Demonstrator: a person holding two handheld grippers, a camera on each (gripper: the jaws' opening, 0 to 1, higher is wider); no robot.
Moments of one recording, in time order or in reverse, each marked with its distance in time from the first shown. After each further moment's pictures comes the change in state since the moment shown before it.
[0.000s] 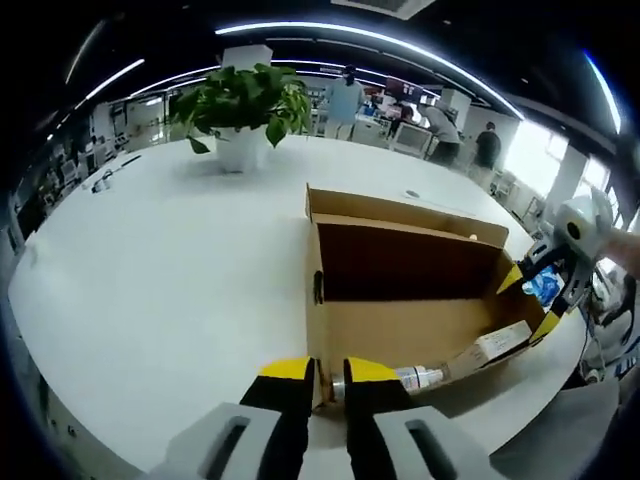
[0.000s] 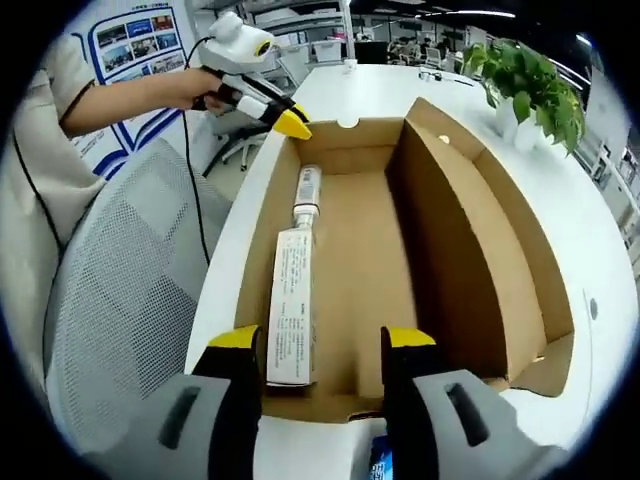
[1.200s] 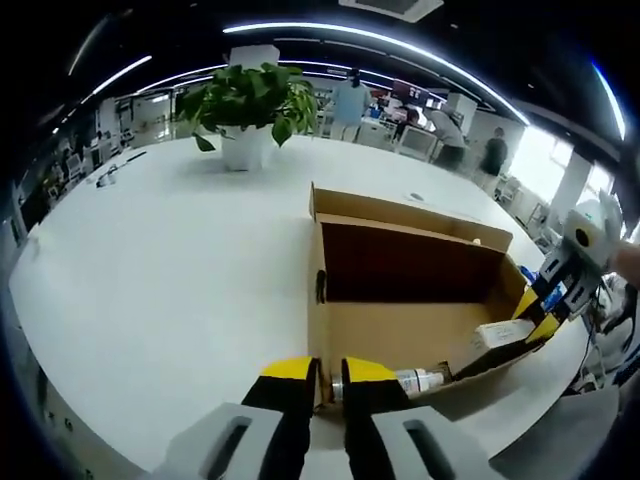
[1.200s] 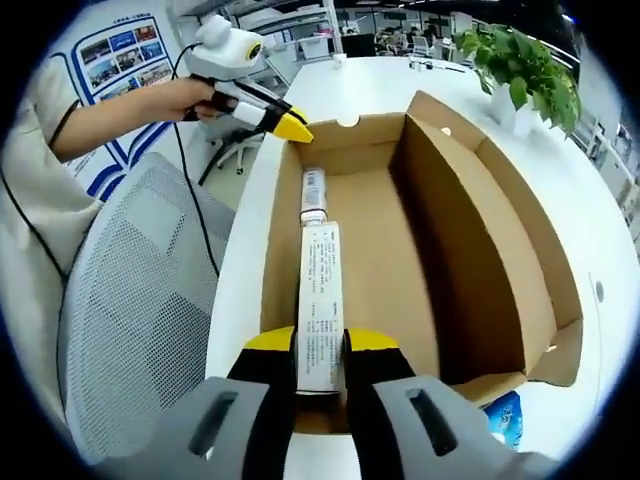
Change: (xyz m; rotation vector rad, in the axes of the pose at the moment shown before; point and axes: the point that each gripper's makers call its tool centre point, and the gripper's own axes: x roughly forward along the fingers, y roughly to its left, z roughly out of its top) left arm 0.000 0.000 0.000 -0.020 -0.006 0.013; right arm -0.003 0.014 0.014 0.076 0.008 -0.013
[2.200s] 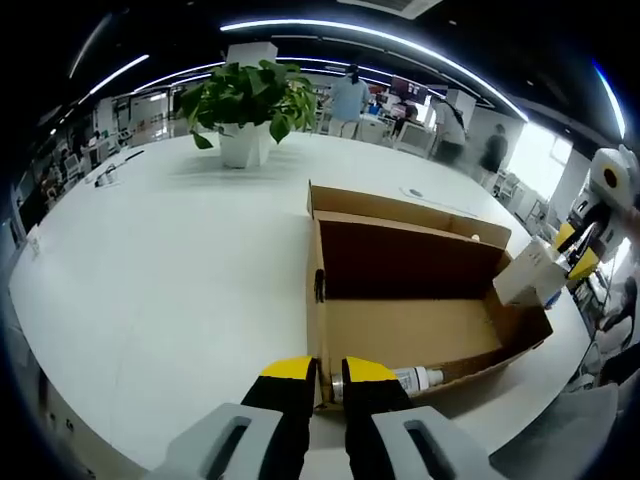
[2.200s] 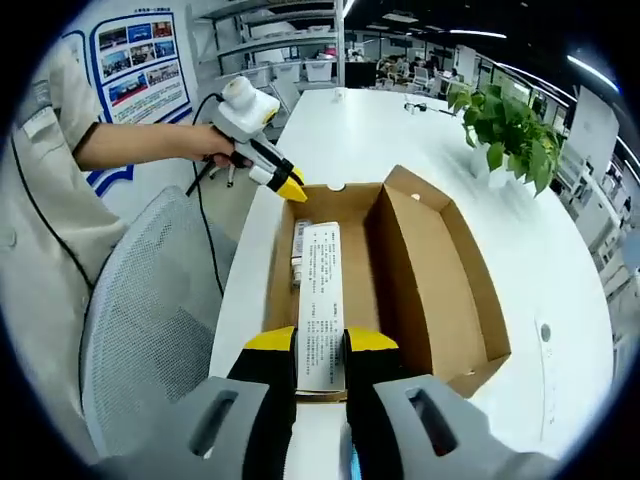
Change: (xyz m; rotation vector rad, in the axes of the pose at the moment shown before) left arm -0.002 -0.002 -0.001 0.002 0.017 -0.006; right arm -0.081 -0.003 0.046 -0.117 -0.081 -0.096
